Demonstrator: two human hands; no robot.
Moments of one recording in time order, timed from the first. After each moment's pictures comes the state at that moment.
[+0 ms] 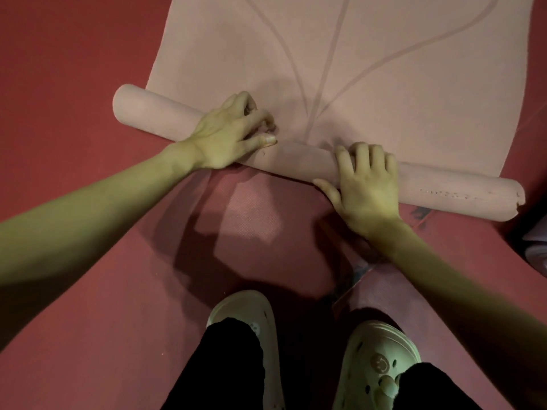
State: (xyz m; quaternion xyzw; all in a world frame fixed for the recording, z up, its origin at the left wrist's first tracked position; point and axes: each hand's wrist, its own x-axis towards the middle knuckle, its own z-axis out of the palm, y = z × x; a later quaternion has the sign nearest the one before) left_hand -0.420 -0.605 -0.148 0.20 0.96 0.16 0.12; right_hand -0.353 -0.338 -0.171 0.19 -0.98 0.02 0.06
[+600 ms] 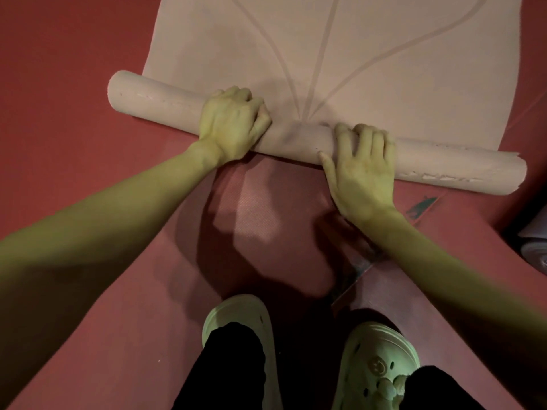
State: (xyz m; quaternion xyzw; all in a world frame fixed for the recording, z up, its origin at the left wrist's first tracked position) left_hand -0.438 -0.578 -0.170 0.15 0.99 0.01 -0.07; right_hand -0.373 -0.345 -0.177 0.12 -0.99 0.00 0.11
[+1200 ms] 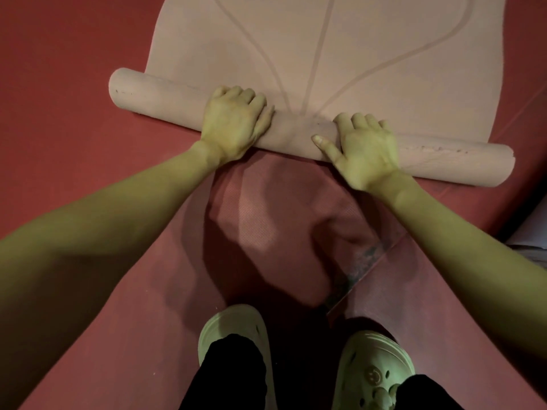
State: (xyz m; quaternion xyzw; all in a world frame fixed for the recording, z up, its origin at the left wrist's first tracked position) left_hand -0.462 -0.574 -0.170 0.20 0.97 -0.06 -0.11; right_hand -0.432 -0.330 -0.160 0.16 -0.99 0.05 -0.02
